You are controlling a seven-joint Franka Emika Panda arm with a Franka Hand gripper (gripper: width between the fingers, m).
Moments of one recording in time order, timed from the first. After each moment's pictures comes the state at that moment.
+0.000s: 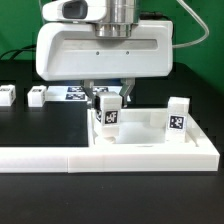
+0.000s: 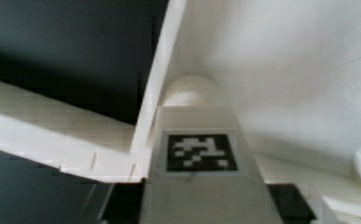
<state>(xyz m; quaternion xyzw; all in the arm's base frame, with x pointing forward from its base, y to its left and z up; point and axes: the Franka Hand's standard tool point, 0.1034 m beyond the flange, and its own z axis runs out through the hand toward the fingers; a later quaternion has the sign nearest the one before) 0.618 0.001 0.081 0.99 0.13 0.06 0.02</state>
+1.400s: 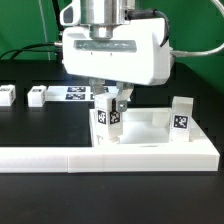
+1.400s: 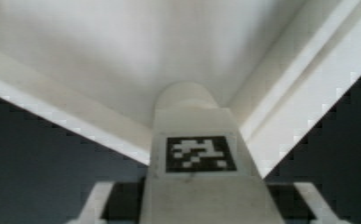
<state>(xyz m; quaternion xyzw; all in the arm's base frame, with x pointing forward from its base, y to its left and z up) 0.615 0.007 0.078 0.85 -0.51 0.07 -0.04</state>
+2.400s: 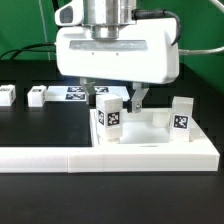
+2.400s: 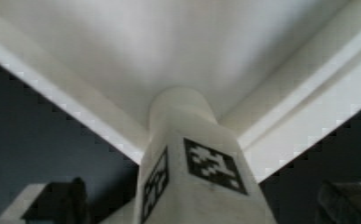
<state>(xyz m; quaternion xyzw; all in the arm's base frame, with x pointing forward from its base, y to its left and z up) 0.615 0.010 0.079 0.95 -0.32 0.08 -0.03</state>
